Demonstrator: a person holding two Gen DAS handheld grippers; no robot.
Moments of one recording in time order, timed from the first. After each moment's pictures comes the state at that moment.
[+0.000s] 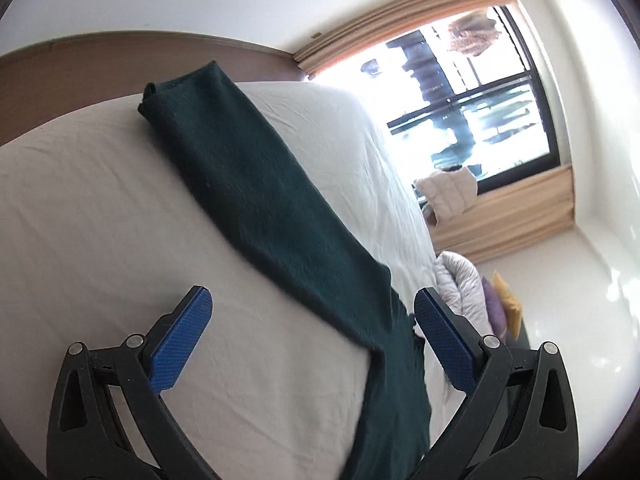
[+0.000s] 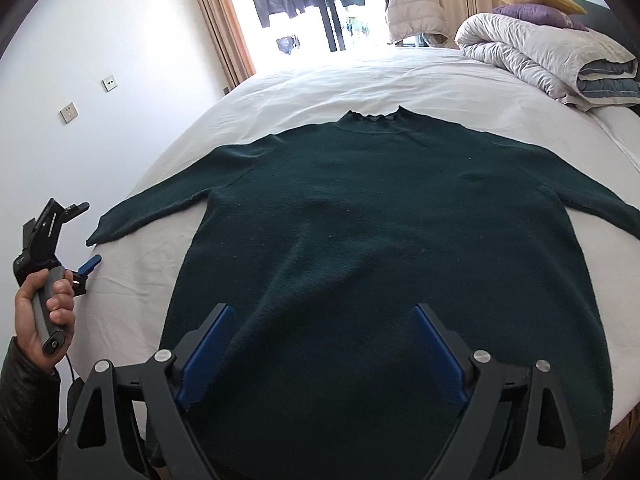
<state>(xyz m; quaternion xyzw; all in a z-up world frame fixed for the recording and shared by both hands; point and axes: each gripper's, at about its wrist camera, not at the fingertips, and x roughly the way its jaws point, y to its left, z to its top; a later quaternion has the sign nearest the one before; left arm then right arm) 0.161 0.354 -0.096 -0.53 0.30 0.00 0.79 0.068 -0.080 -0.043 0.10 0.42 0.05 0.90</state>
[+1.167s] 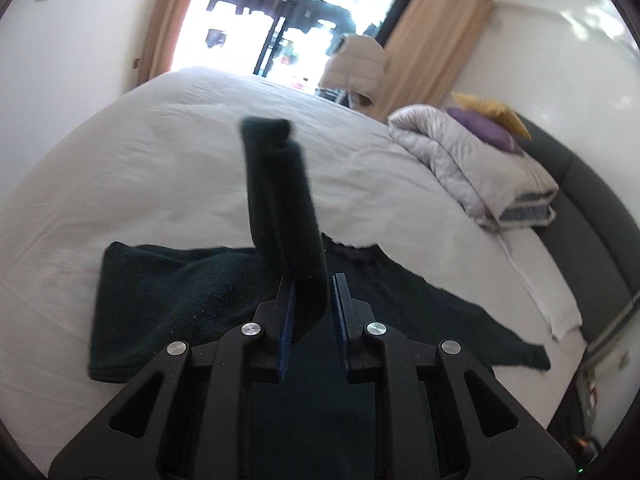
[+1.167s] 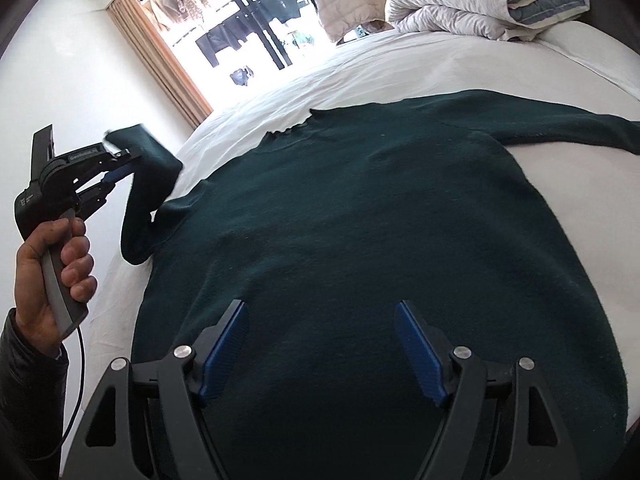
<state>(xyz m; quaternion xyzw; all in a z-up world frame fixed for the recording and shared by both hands) 0.307 -0.068 0.013 -0.14 0.36 -0.17 0.91 0.060 -0.208 -0.079 0.23 0.39 -0.02 0.89</state>
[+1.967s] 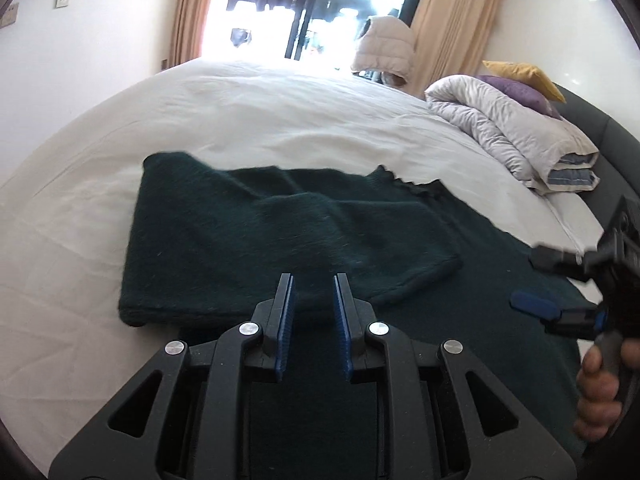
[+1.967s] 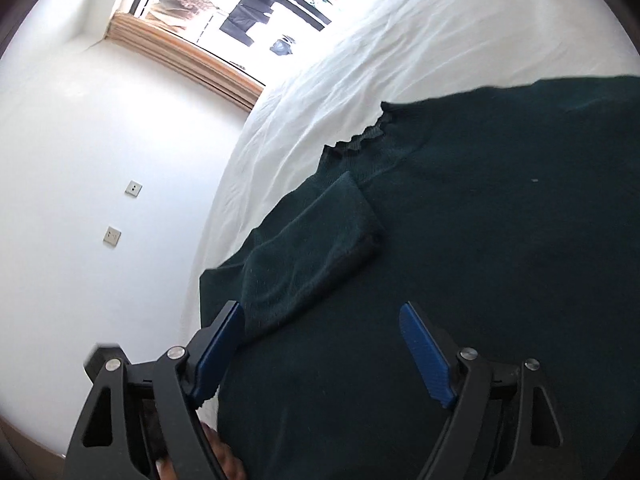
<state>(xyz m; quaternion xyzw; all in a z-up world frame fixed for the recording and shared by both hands) 0.251 -0.046 -0.108 -0.10 0.37 -0.08 0.92 0.309 -0.212 -0.106 0.40 0.45 0.15 0.79</state>
